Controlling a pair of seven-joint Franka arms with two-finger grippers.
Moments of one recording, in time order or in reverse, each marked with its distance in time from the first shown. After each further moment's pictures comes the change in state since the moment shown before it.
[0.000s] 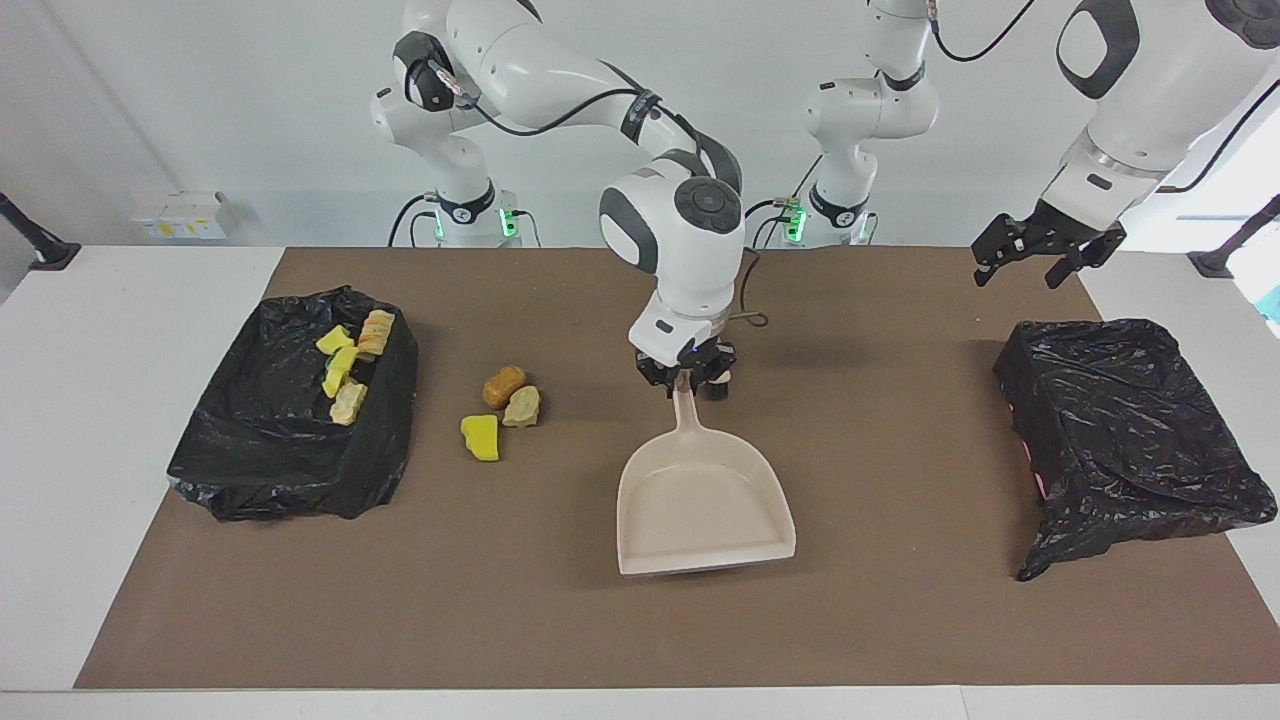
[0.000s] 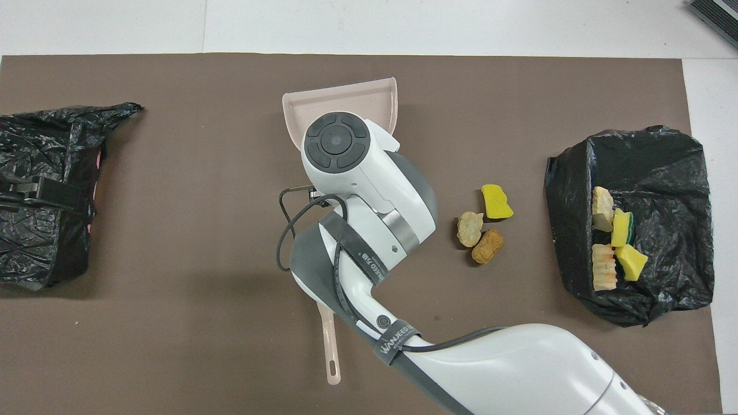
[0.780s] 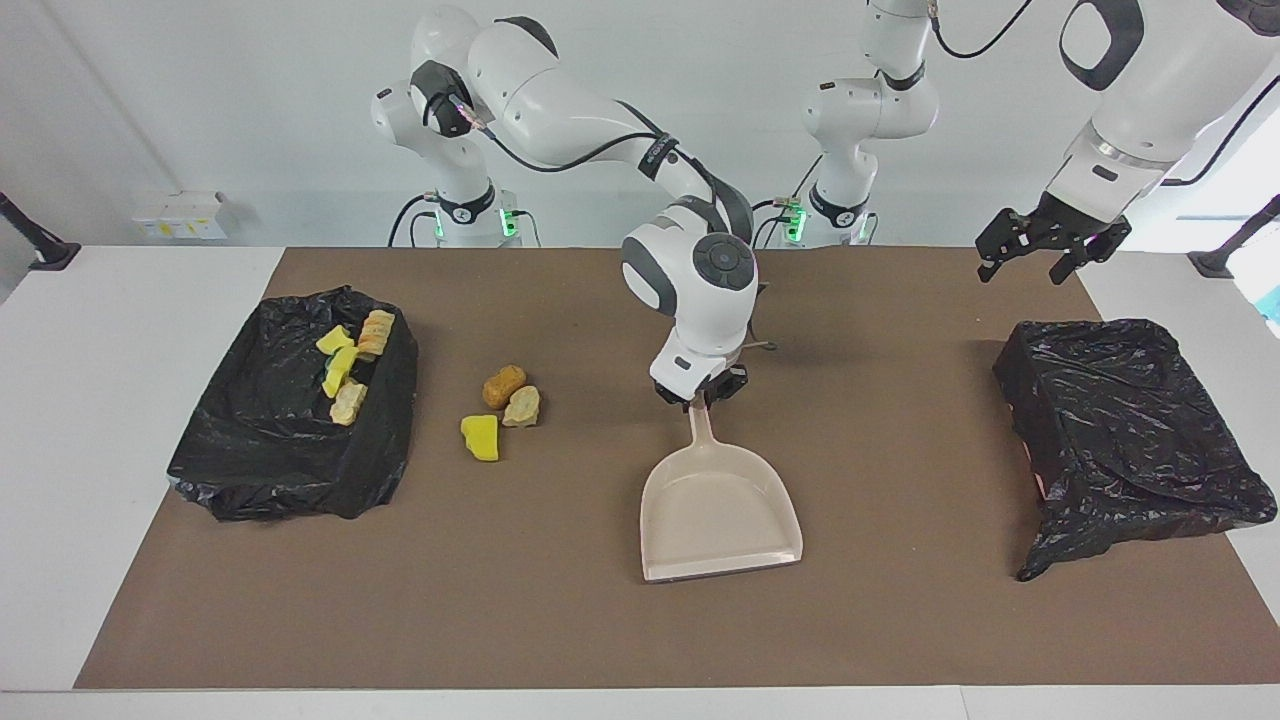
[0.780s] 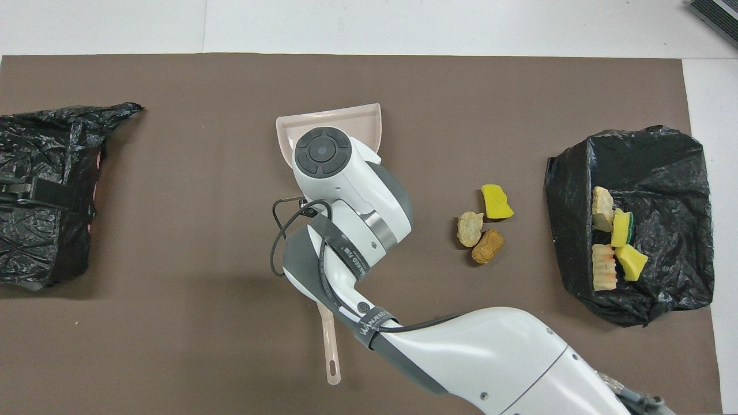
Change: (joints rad) left arm 0.000 -0.011 0.003 0.001 0.001 0.001 0.000; right arm 0.023 0.084 -0.002 0.008 0.044 0.040 0.002
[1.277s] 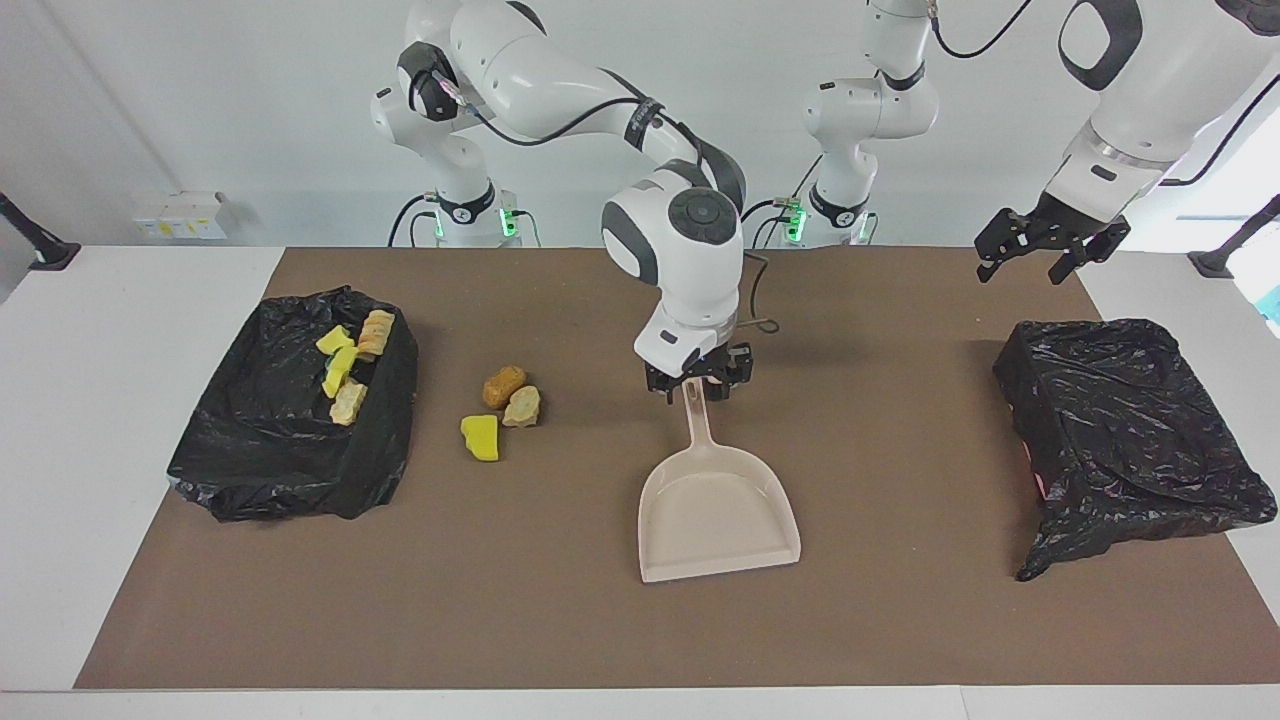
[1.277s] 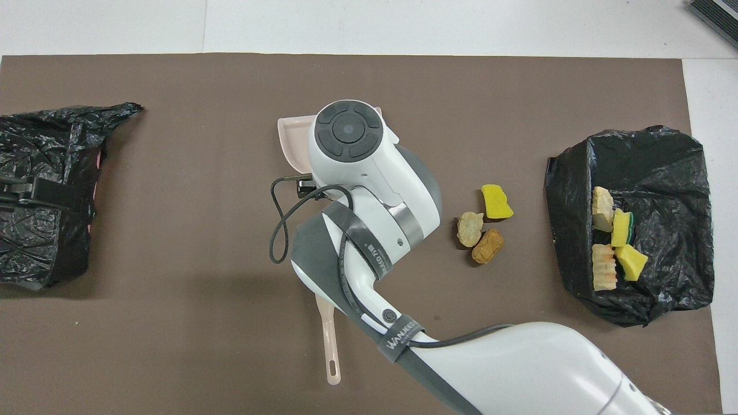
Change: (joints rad) left arm 0.000 0.000 -0.004 0.000 0.000 0.001 -0.001; right arm -0.038 -0.122 -0.007 0.018 0.063 -0.020 0.000
